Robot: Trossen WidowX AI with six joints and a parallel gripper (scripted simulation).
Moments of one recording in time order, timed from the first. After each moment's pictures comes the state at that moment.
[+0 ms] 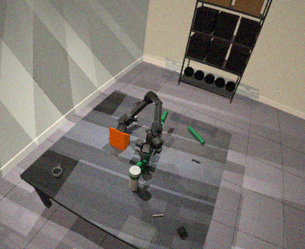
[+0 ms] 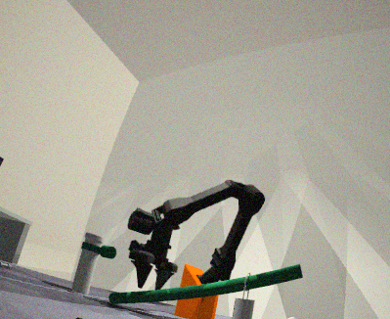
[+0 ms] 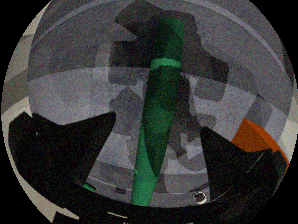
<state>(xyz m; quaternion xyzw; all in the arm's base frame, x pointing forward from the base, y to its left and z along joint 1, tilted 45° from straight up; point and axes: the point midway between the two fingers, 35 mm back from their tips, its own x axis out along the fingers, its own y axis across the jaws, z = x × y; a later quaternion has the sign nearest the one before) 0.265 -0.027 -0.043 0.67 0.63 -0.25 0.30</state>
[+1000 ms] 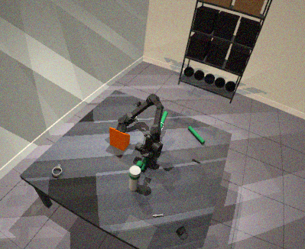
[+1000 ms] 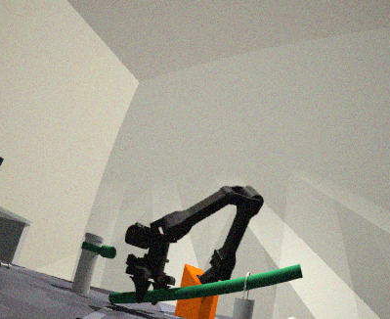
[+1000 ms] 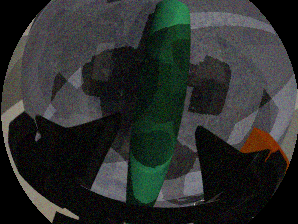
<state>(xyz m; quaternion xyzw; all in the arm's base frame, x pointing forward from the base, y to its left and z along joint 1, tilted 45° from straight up) 0.265 0.004 -0.074 0.67 0.63 -0.25 0.30</state>
